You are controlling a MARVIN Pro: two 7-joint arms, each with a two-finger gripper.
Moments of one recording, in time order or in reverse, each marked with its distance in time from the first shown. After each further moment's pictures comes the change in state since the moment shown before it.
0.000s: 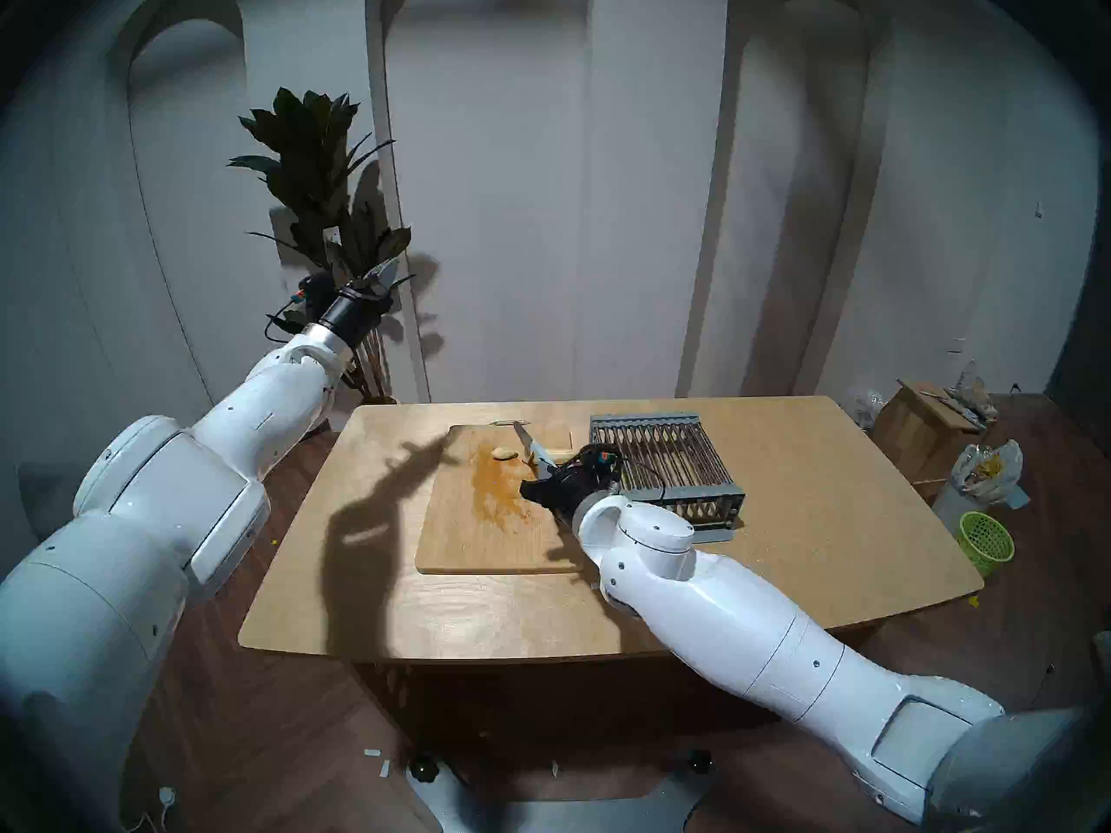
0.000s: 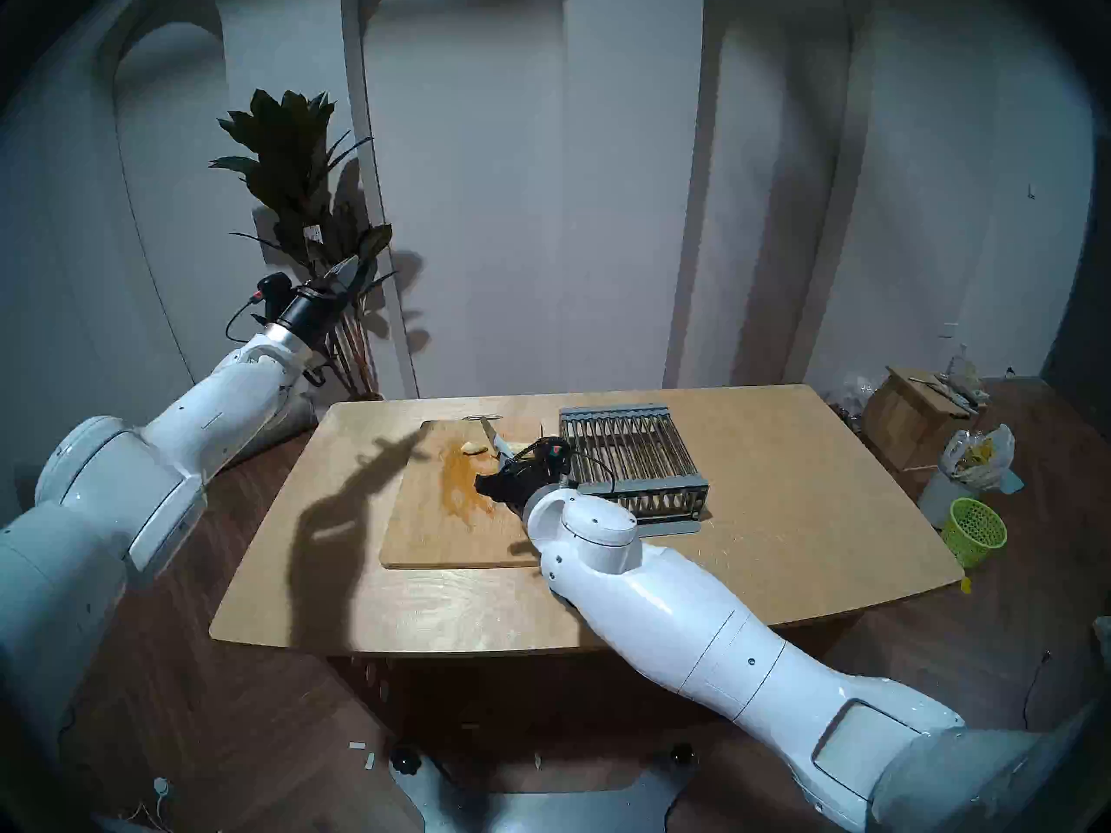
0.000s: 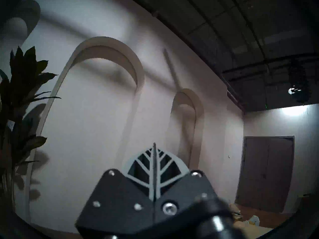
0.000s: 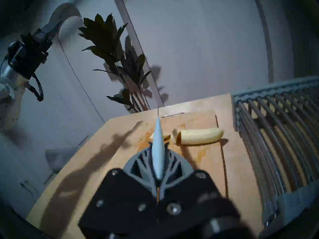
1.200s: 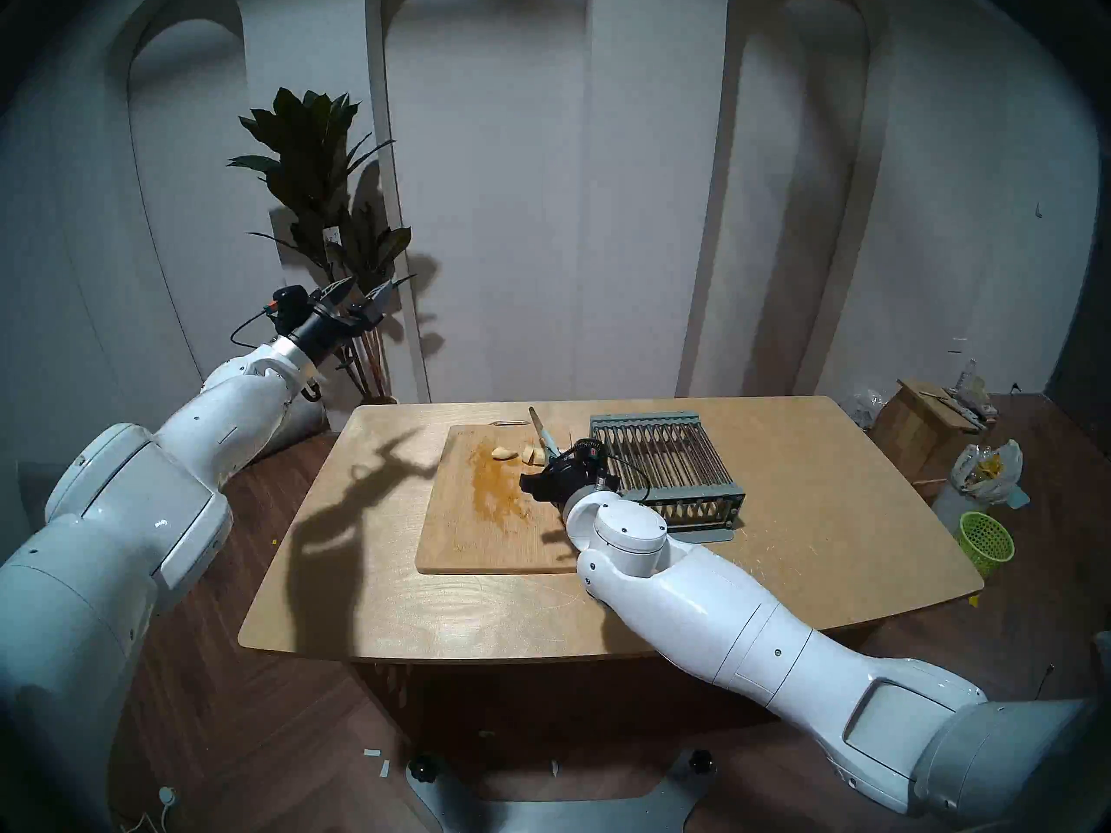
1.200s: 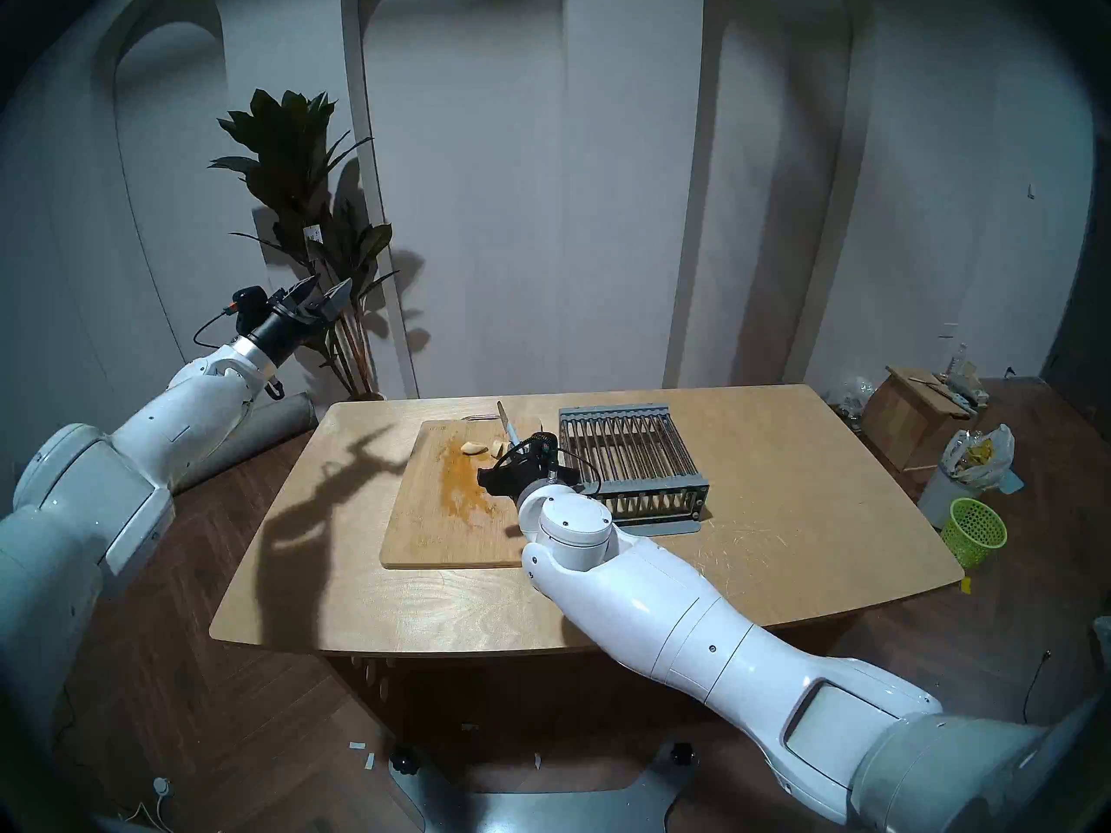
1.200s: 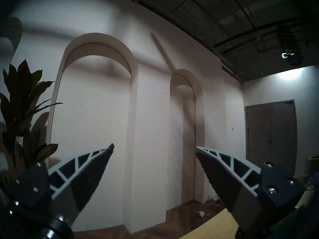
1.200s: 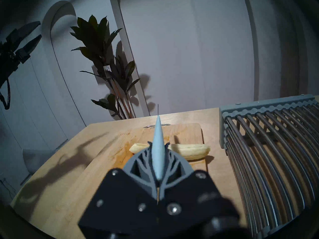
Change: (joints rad) left arm 0.002 0.087 0.099 -0.005 0.125 -0.075 0.001; right arm 0.065 -0.074 -0.028 0.176 -0.048 -0.079 0.007
